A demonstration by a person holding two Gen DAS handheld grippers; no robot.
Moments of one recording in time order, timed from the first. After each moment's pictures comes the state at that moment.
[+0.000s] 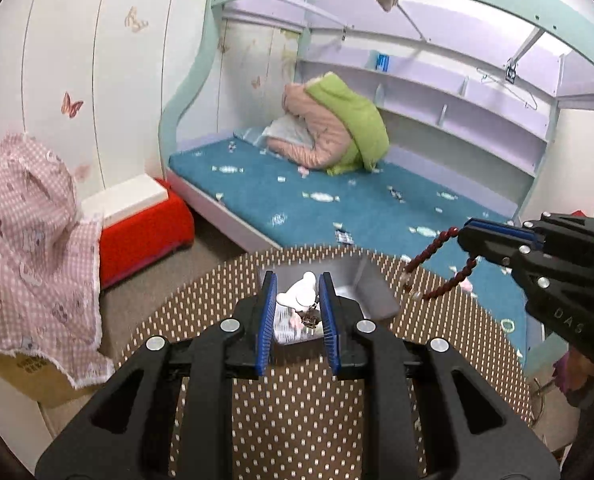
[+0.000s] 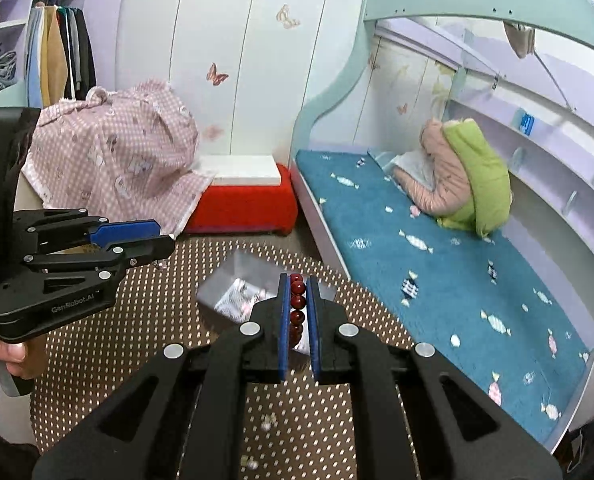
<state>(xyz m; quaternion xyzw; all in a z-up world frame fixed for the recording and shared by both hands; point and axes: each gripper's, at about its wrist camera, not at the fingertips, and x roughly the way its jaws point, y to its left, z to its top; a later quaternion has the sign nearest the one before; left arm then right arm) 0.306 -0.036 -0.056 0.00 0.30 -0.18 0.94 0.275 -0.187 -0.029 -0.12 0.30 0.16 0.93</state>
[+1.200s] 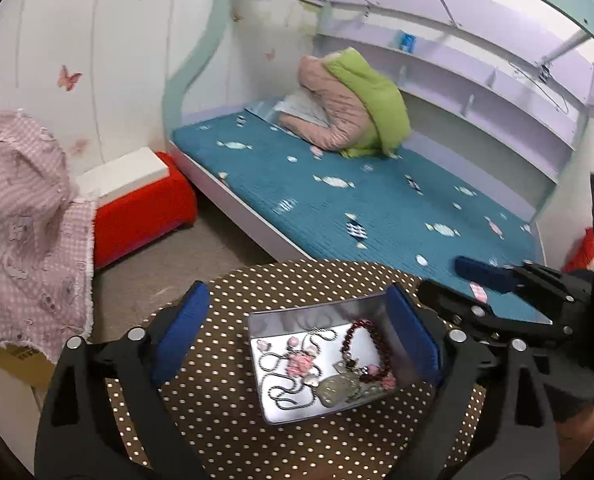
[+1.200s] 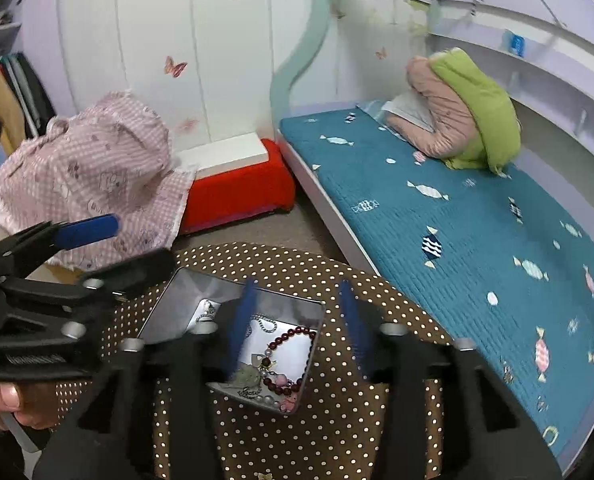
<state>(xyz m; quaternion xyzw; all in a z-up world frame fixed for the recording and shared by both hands) 0.404 -0.066 -0.082 -0.02 0.35 -0.15 0.92 0.363 -0.222 -0.076 -0.01 0.37 0.11 0.92</state>
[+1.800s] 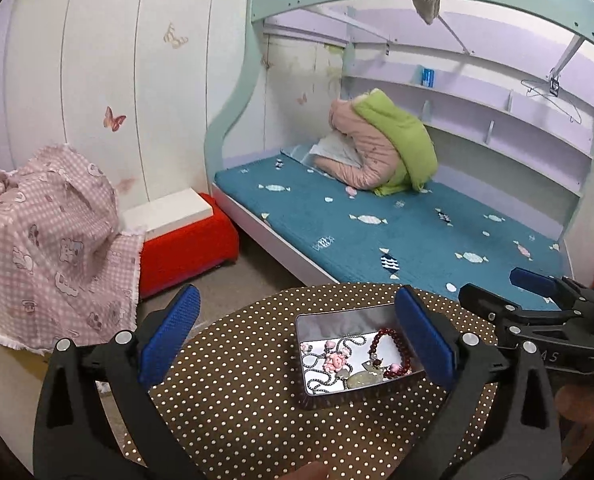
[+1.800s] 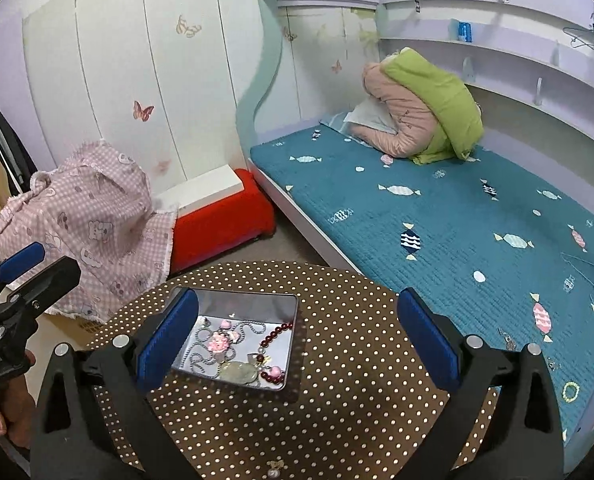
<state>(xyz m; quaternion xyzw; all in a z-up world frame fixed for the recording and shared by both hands) 0.339 -0.049 -0.044 0.01 0.27 -0.08 0.96 0.325 -0.243 -0.055 0.06 0.33 0.08 0.94</state>
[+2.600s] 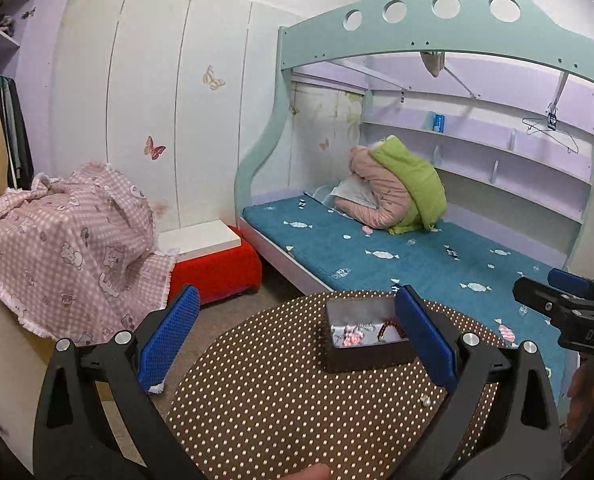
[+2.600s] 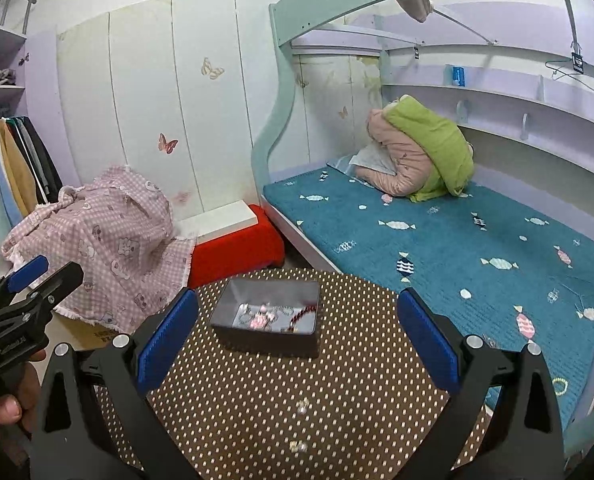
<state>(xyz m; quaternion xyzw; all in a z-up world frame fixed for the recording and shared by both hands) 0.207 -0.005 -0.015 -0.01 0.20 -0.04 0.98 0.205 -0.231 -0.018 0.05 0.27 0.08 0.96</state>
